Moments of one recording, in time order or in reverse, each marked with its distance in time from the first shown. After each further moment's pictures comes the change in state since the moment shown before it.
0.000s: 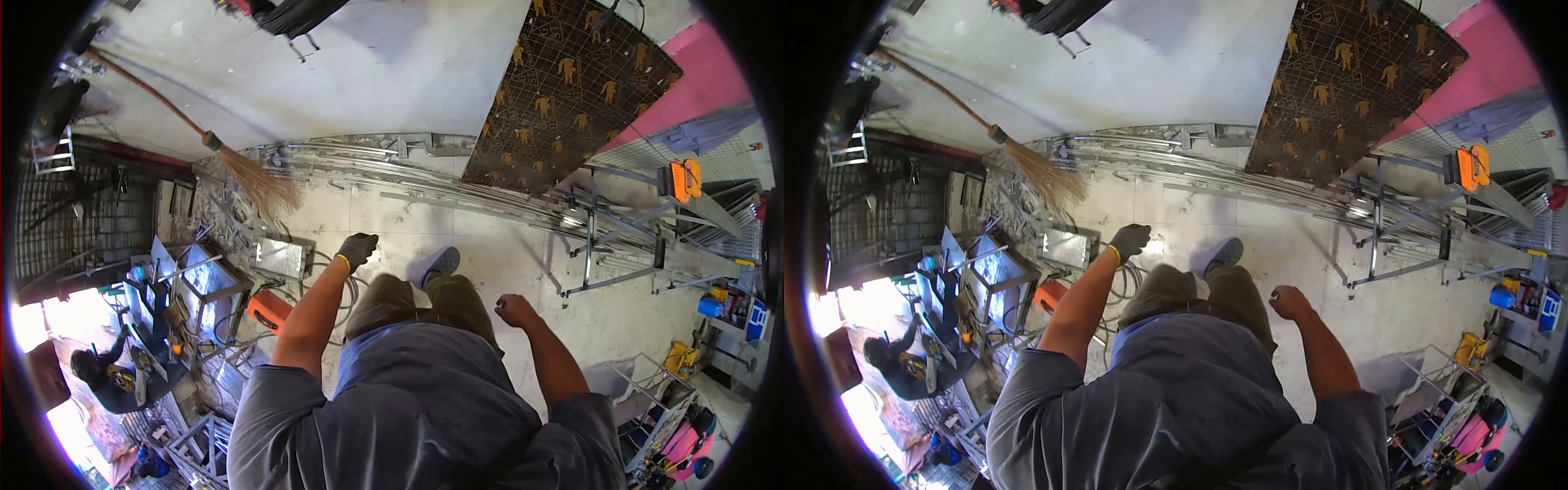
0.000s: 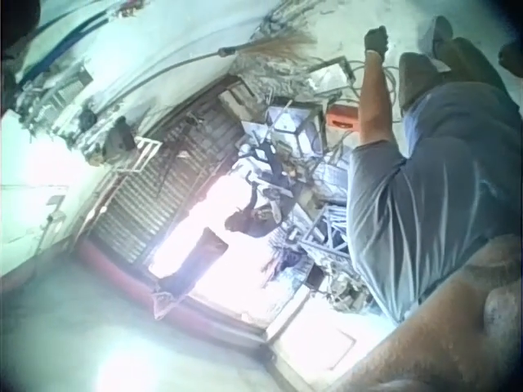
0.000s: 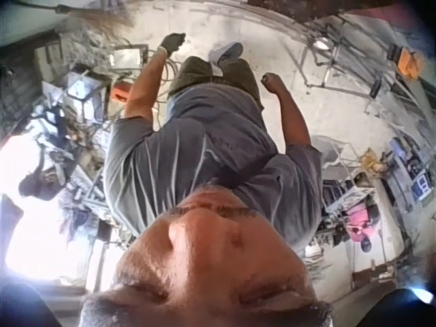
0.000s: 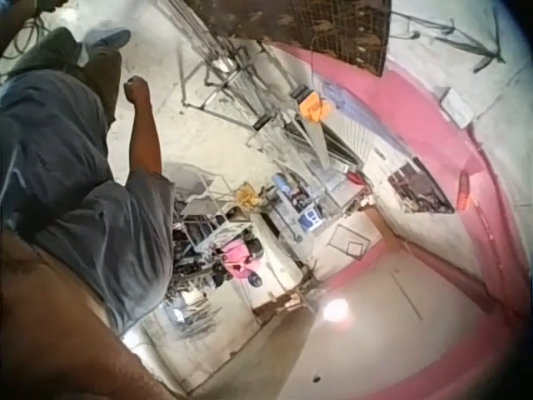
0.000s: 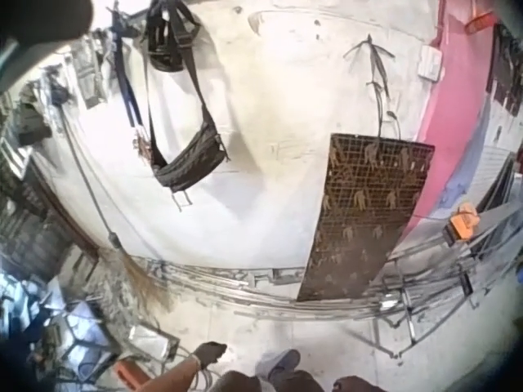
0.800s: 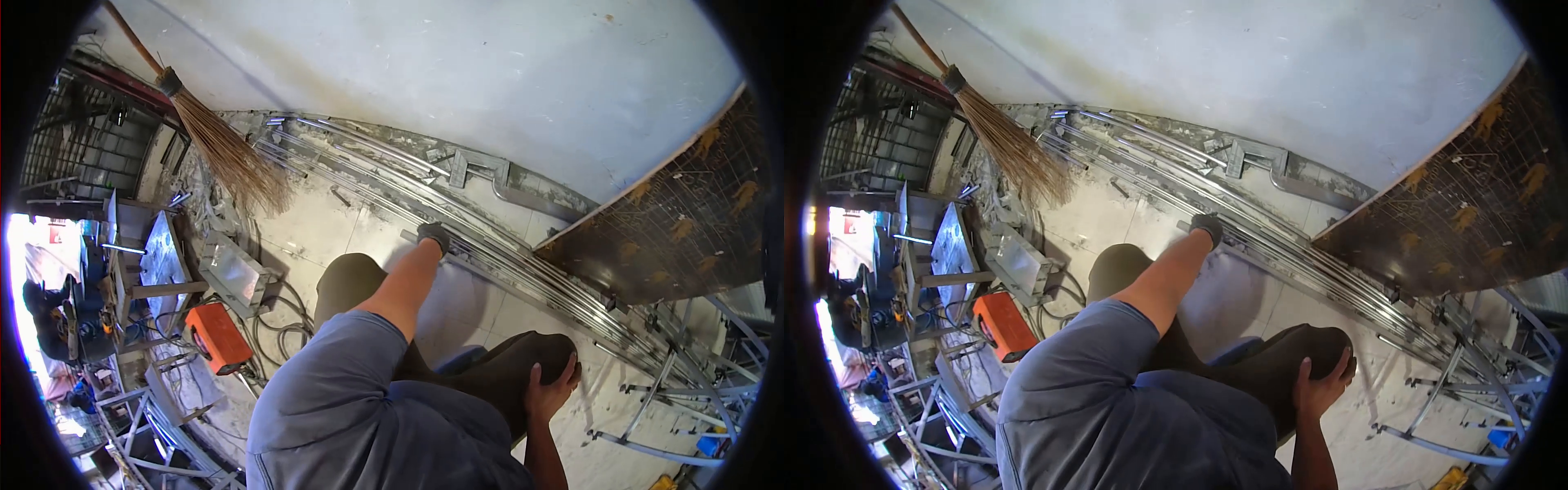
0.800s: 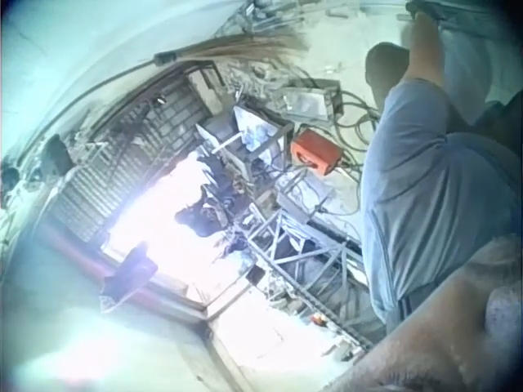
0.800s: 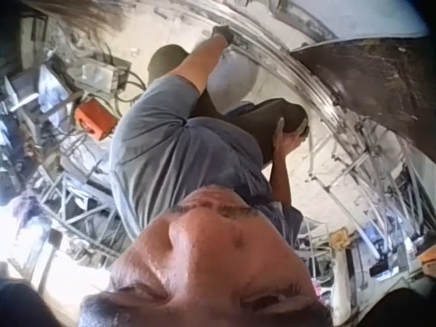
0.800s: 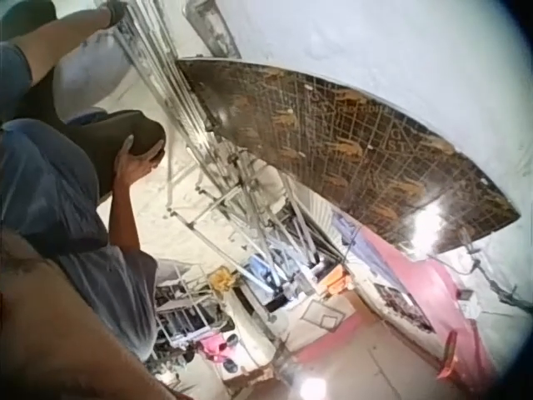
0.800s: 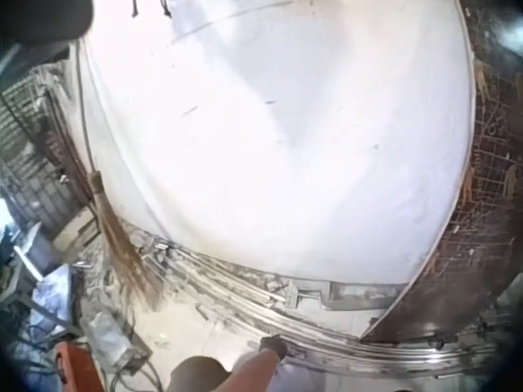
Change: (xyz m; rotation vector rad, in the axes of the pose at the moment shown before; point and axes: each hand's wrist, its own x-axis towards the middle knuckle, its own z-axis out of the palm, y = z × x) left_hand 0.612 -0.113 0.046 1.270 0.183 -0.080; right_hand 0.405 0.079 0.115 0.115 0.964 0.152
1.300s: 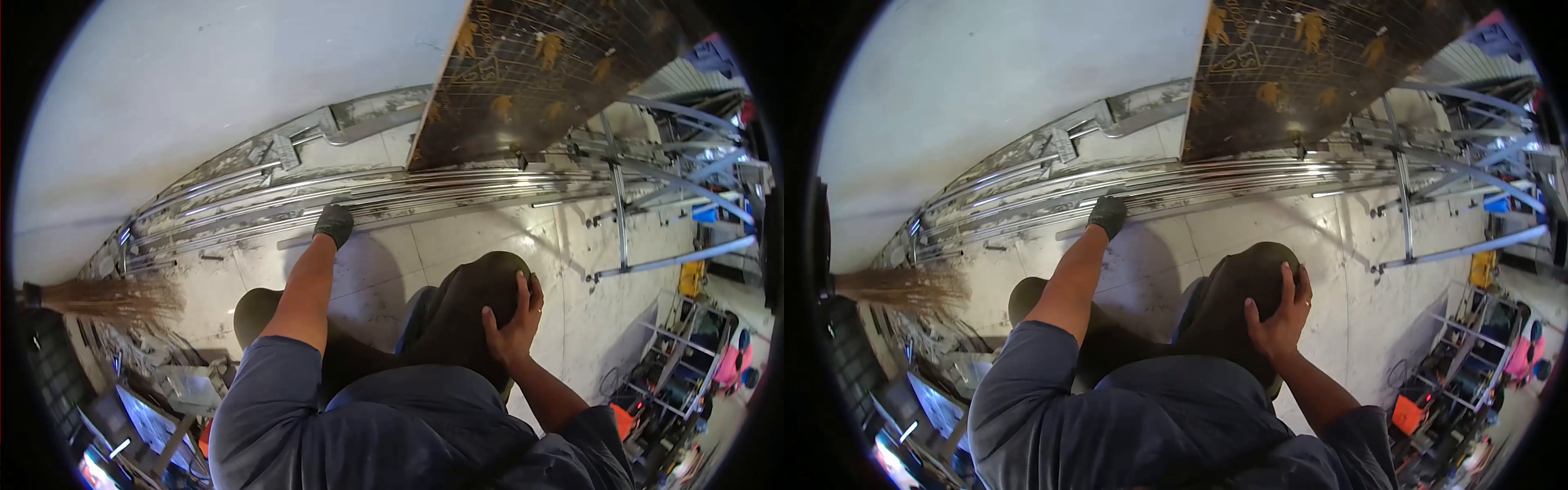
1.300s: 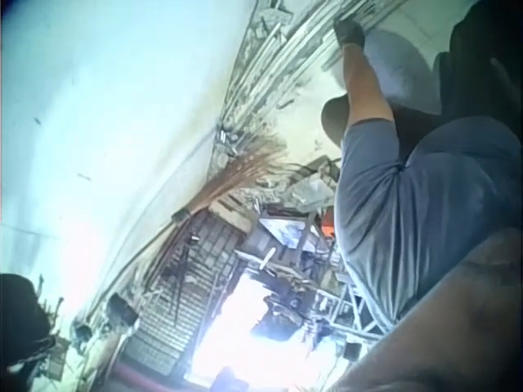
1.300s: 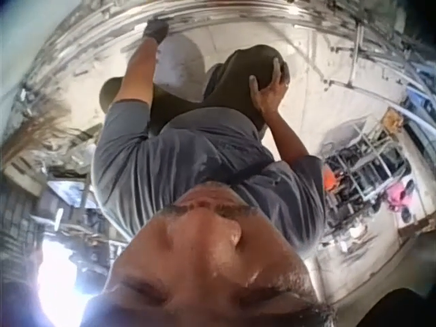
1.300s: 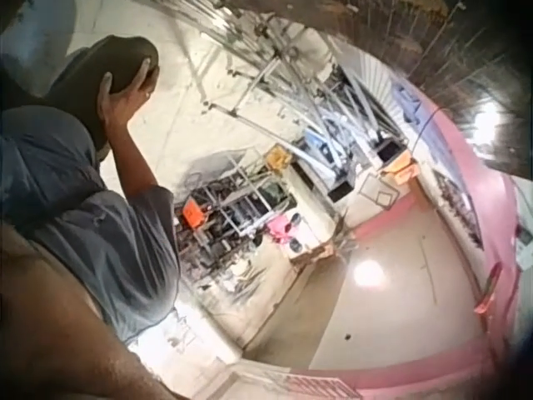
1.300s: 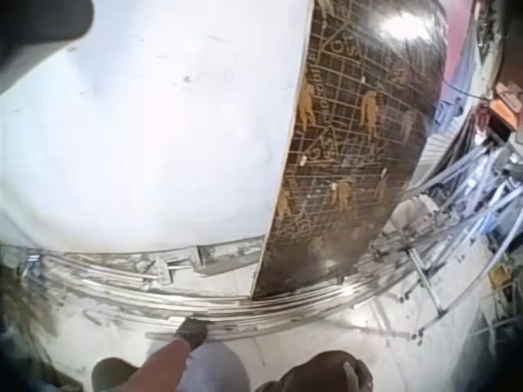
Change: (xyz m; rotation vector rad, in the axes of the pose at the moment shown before) left_hand 0.057 0.051 0.060 0.289 0.428 0.678; right_hand -0.039 -0.014 -0.005 0.014 0.047 0.168
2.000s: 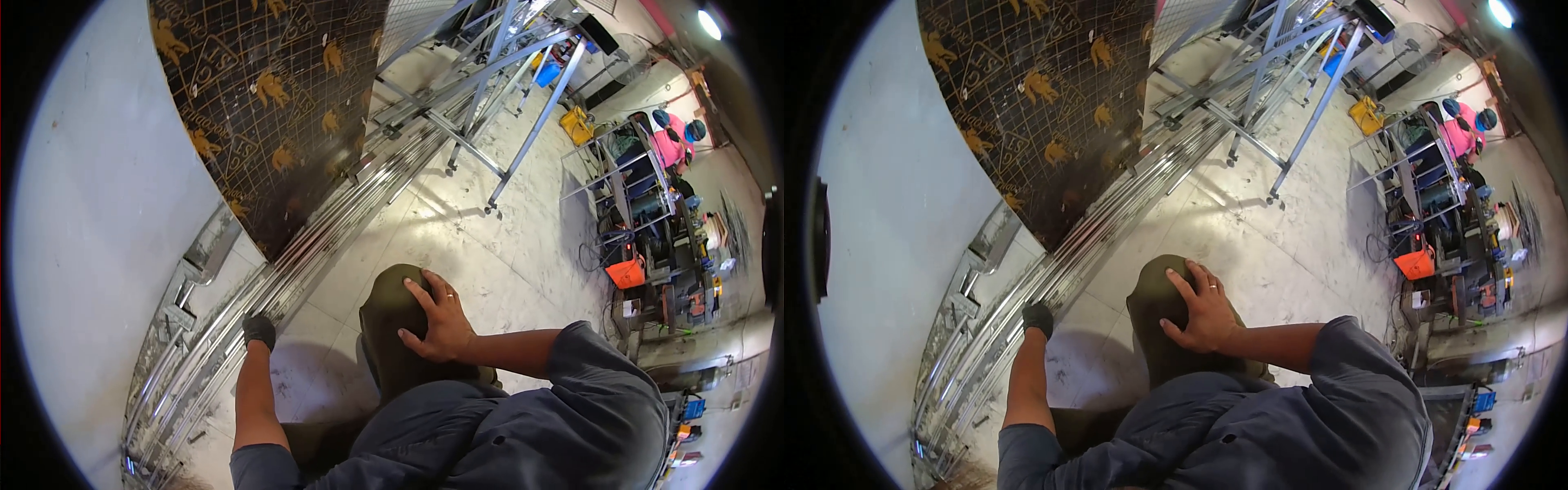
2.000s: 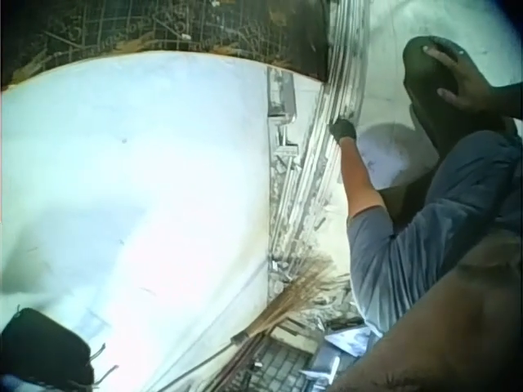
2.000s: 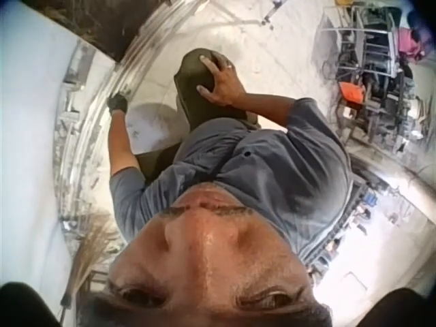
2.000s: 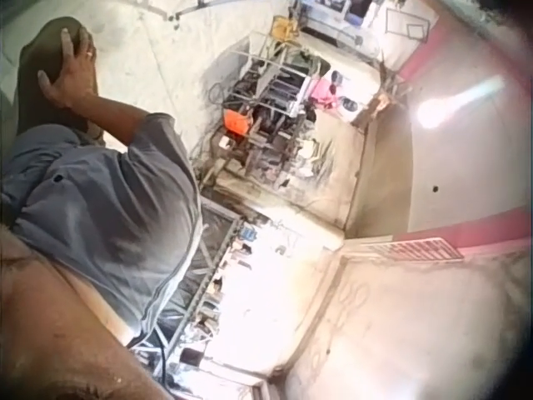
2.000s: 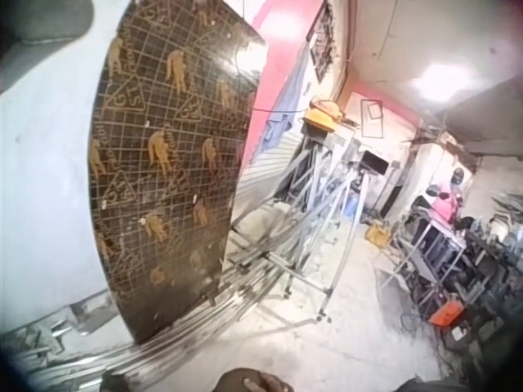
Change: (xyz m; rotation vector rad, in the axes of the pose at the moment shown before) left_hand 0.049 0.030 0.004 0.305 -0.173 0.175; right_hand -0.041 -0.003 -0.029 -0.084 0.031 0.060
